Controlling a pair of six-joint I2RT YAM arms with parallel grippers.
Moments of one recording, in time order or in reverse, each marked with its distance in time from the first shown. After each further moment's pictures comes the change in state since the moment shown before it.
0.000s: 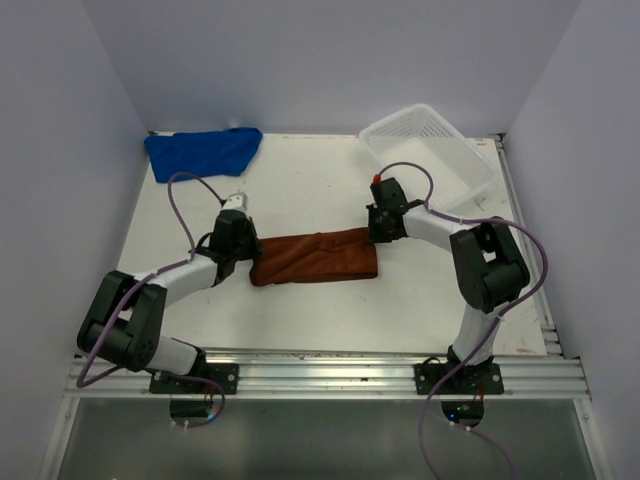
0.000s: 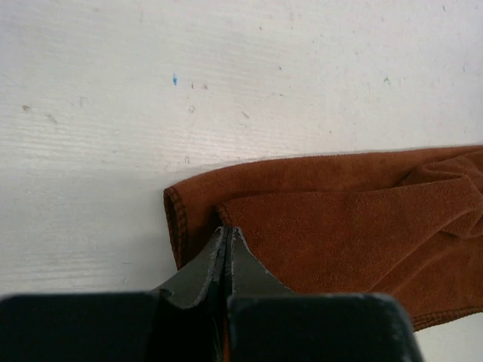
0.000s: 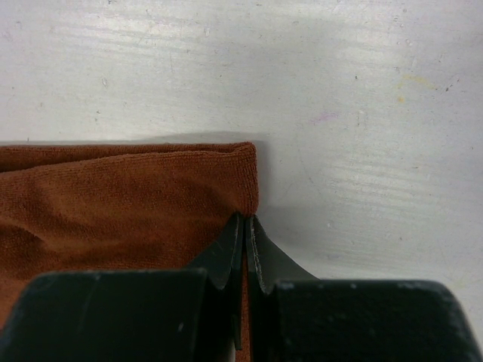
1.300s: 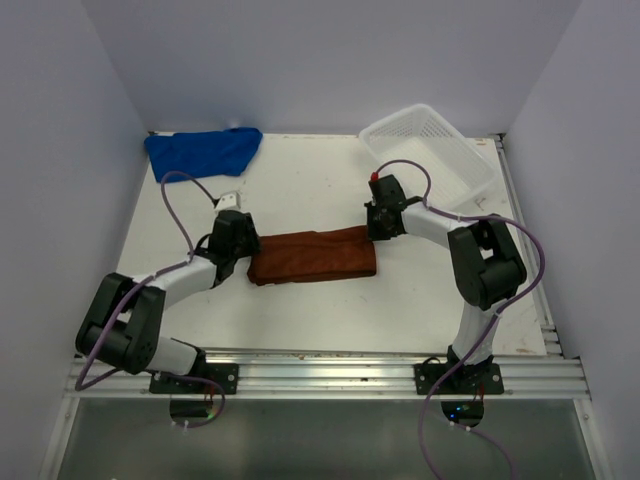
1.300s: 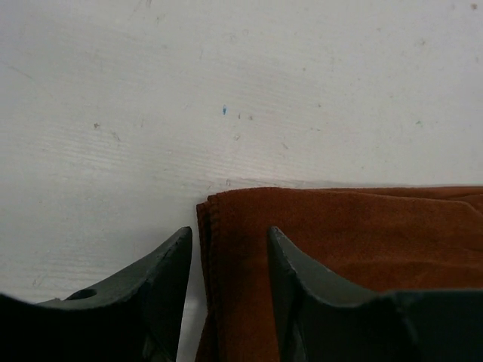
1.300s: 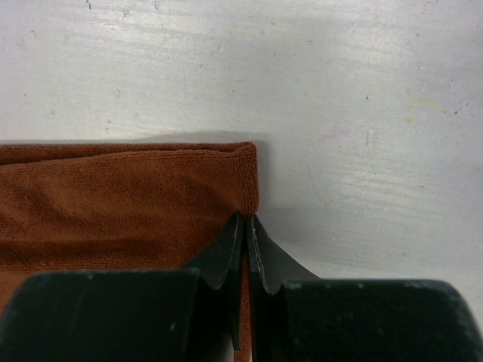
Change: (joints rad) left arm 0.000 -0.005 -0.014 0.033 -0.163 -0.009; right arm -0.003 0.024 0.040 -0.016 -0.021 -0.023
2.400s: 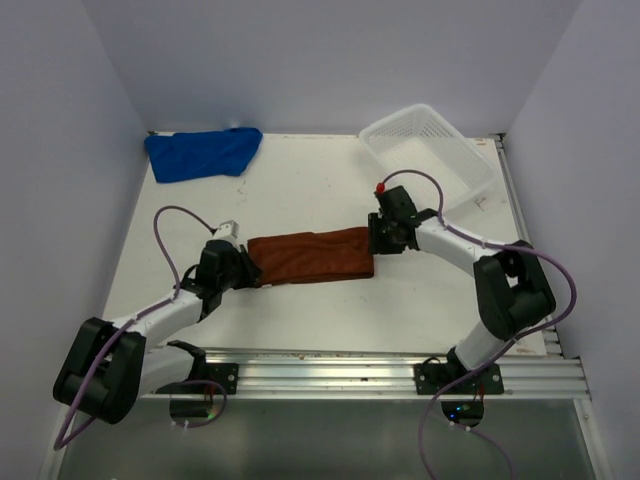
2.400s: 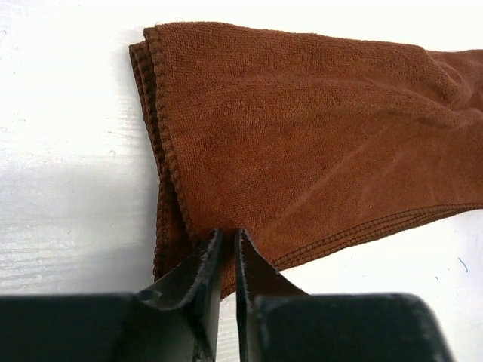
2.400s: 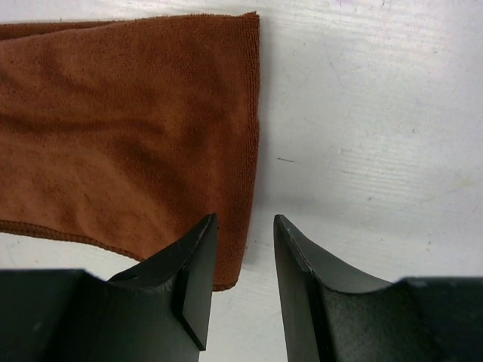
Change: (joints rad) left arm 0.000 -0.285 -0.257 -0.032 0.268 -0.078; right arm 0.028 -0.233 -0.156 -0.077 -0.033 0.018
